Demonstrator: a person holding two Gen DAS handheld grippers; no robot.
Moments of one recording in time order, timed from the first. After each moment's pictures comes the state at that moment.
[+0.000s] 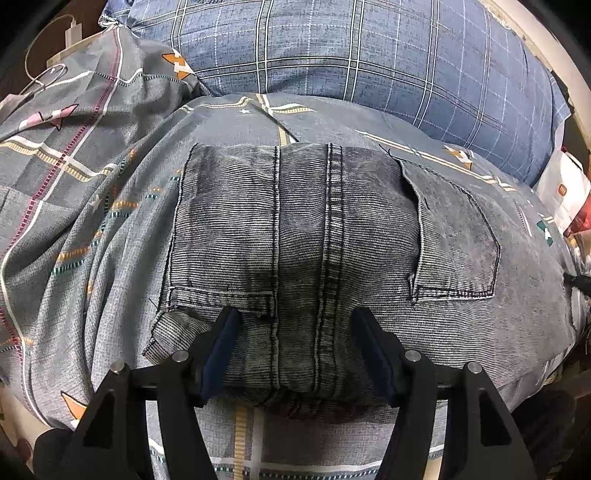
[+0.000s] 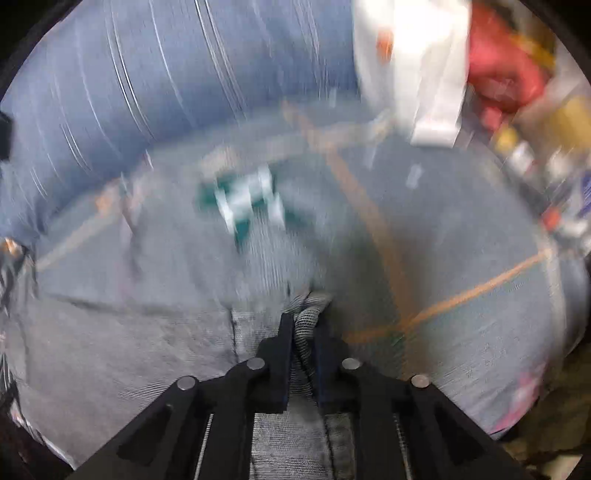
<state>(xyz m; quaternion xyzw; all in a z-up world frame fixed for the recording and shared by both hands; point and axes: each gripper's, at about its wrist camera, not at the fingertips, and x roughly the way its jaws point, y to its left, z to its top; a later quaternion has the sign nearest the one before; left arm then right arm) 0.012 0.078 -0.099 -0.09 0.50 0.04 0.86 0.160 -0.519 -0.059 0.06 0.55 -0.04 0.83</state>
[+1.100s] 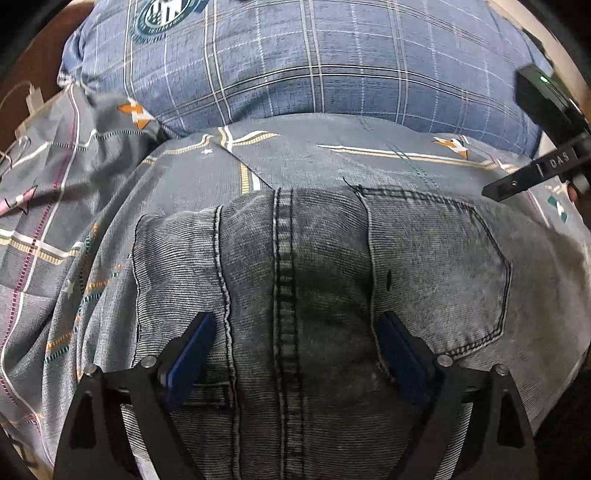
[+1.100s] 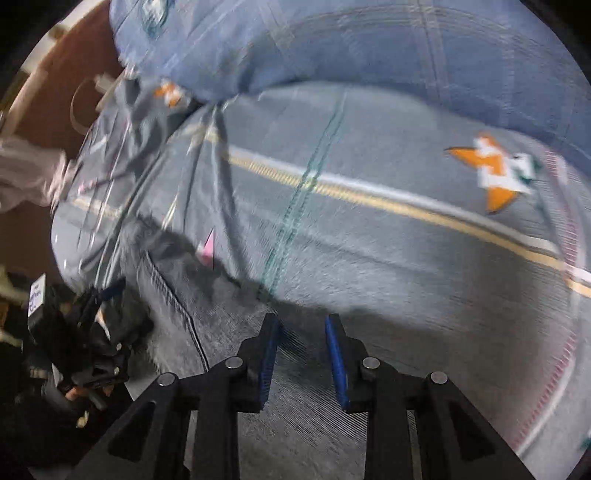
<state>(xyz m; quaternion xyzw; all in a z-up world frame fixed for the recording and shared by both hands) 0.051 0.048 -0.104 0.01 0.46 0.02 0.89 0.268 -0.204 -0.068 -0.03 0.64 0.37 0.67</state>
